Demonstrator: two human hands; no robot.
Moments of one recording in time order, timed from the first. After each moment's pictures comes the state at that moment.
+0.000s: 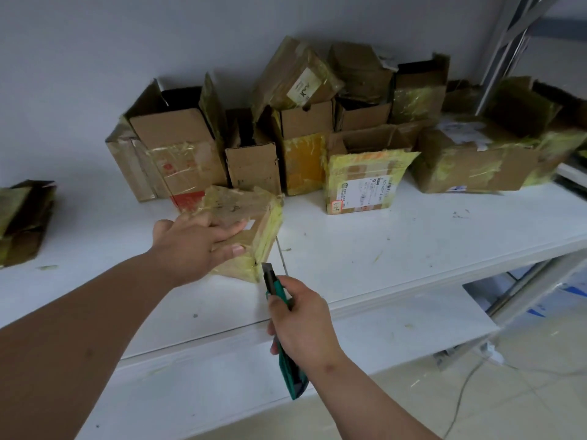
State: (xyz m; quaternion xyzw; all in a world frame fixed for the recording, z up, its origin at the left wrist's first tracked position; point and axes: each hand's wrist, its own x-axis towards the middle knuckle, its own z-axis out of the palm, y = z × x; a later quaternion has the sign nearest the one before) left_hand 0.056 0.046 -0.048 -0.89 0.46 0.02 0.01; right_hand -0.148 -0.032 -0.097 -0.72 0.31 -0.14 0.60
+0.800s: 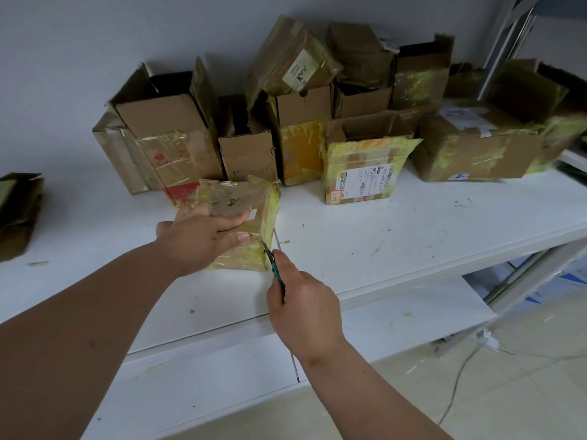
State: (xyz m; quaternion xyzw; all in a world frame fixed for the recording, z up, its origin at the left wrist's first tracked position) left_hand 0.056 0.031 -0.053 -0.90 0.42 0.08 -0.08; right_hand -0.132 -0.041 -0.120 -0.90 0.27 -0.28 0.22
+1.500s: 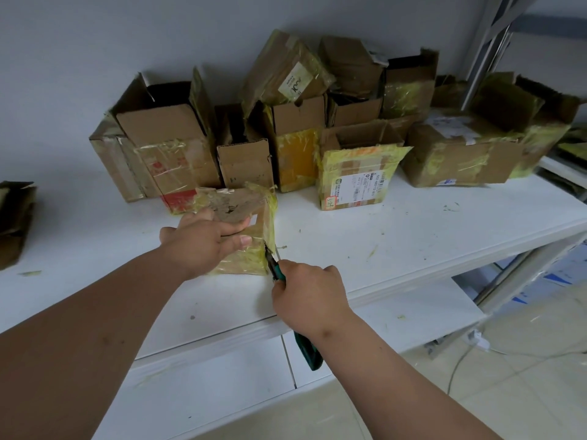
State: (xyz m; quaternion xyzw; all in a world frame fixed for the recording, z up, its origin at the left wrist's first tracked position) left_hand 0.057 0.024 -0.056 -0.90 0.41 0.09 -0.09; right_hand -0.130 -0.062 -0.087 -0.94 0.28 -0.08 0.16
